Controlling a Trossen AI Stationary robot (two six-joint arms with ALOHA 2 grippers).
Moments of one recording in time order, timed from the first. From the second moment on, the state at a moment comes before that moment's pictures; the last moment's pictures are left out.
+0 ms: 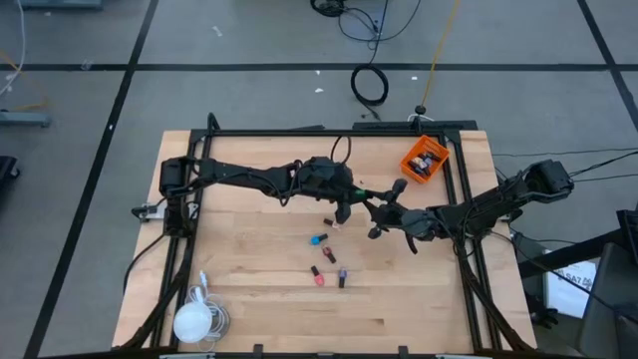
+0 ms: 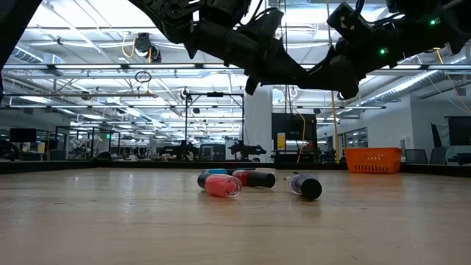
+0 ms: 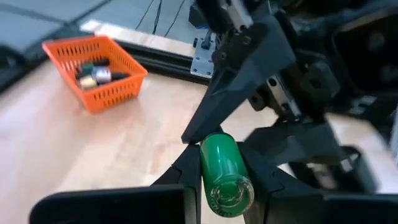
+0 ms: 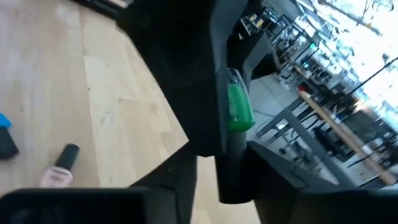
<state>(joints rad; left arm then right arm) 0.15 1.91 1.32 0.24 0.16 -0.15 0.25 1.29 0.45 0.56 0.85 -0.37</state>
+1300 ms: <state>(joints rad) 0.03 1.91 1.52 -0.37 0.07 0.29 0.10 1.36 0.45 0.57 0.29 -0.01</state>
